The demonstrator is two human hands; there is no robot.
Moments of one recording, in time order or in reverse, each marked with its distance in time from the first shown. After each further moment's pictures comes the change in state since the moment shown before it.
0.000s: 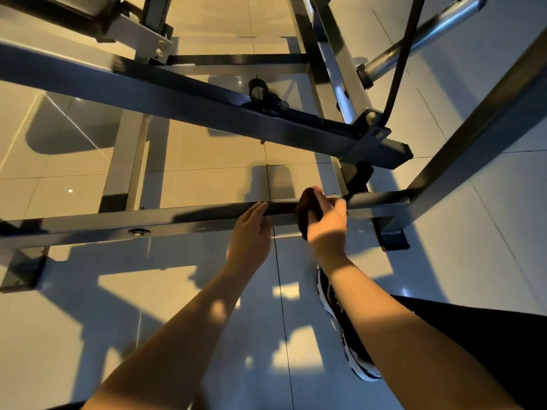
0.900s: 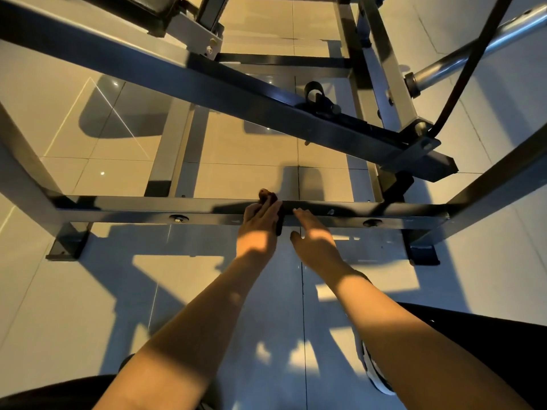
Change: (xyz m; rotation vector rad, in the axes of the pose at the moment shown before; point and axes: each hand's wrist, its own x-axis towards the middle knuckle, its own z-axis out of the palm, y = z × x) left_hand 0.003 -0.044 -0.032 0.313 0.061 0.026; right_hand -0.039 -0.035 0.042 -0.230 -0.591 -0.082
